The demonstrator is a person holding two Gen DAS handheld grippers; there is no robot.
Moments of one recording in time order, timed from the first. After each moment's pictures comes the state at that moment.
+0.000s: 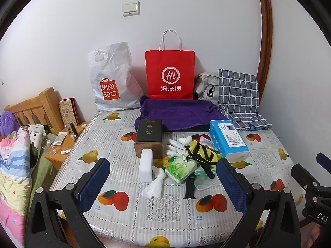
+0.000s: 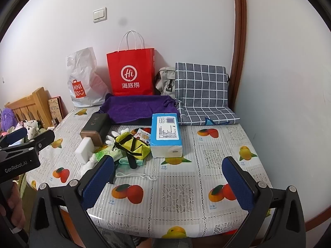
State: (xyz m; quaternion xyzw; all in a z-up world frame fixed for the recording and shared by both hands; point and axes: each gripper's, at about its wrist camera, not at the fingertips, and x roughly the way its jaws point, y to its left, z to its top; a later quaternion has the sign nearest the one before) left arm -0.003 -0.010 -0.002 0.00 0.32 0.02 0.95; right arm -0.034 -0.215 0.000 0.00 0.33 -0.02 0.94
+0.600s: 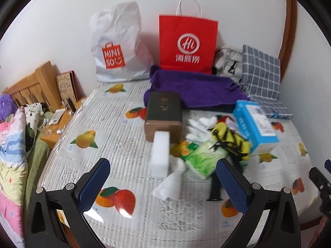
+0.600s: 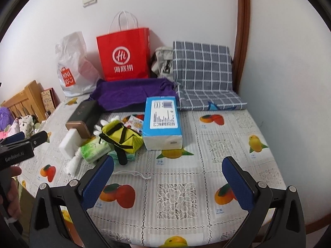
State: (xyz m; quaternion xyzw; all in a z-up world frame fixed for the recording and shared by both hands) left arm 0.074 0.039 -0.077 -0.02 0.41 0.04 0.91; right arm 0.023 -0.224 -0.061 0.01 0.39 -0.01 0.92
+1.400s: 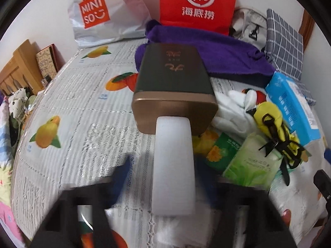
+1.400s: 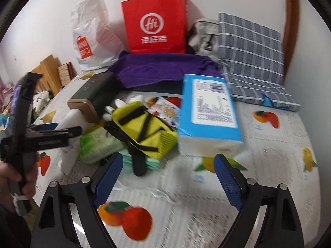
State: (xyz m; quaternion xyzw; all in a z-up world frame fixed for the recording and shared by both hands) left arm 0.166 0.050 -0.181 -0.02 0.50 0.02 0.86; right arm 0.110 -0.171 -0.137 -0.02 0.43 0.11 0.89
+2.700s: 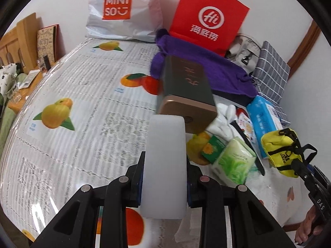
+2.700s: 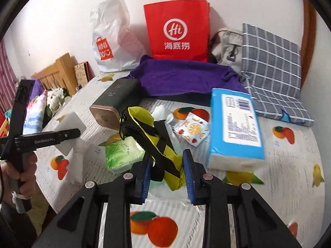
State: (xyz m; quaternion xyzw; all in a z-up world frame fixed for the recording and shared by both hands) left arm 0.134 0.103 -0.154 -0.14 0.48 -0.04 0.87; right arm 0.101 -0.158 -0.108 0.00 0.42 0.14 0.90
